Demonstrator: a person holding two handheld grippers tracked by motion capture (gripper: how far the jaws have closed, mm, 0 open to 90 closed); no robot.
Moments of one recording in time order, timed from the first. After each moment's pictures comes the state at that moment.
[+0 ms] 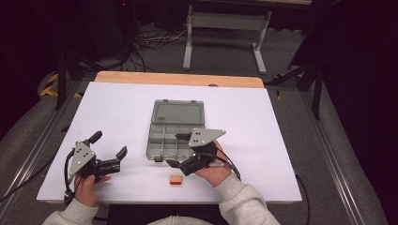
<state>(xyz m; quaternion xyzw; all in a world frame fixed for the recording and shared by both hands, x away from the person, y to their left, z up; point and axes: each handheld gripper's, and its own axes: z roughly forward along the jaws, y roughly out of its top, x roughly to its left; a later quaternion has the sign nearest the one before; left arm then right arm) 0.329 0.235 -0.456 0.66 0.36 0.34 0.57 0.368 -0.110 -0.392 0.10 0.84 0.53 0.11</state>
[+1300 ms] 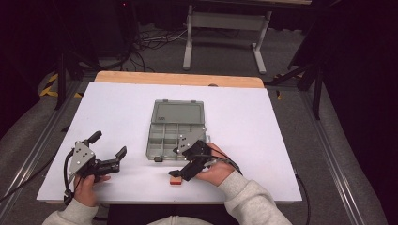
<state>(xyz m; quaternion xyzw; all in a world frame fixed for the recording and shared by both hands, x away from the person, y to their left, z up) 0.329 0.236 -0.456 0.66 0.36 0.34 0.57 0.372 -0.095 -0.399 0.06 0.92 0.38 0.03</state>
